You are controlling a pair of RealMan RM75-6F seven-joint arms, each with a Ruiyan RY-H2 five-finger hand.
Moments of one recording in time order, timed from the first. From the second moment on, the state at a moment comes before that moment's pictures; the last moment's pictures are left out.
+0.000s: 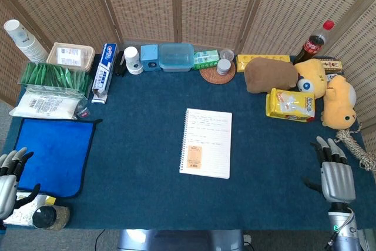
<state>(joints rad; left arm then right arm) 0.02 -1.14 0.01 -1.70 1.46 1.50 0.06 0.08 -1.30 0.10 -1.60 -1.40 1.47 -0.21</state>
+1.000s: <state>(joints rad) -0.03 -1.10 0.00 -1.75 1.53 1.48 0.06 0.20 -1.40 0.08 -1.62 -1.49 1.34 -0.27</state>
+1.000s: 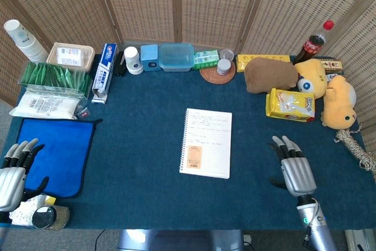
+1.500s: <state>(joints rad) -0.08 -1.10 -0.03 -1.79 1.54 1.46 0.09 0.30 -1.54 0.09 -1.57 -1.49 1.24 -0.36</state>
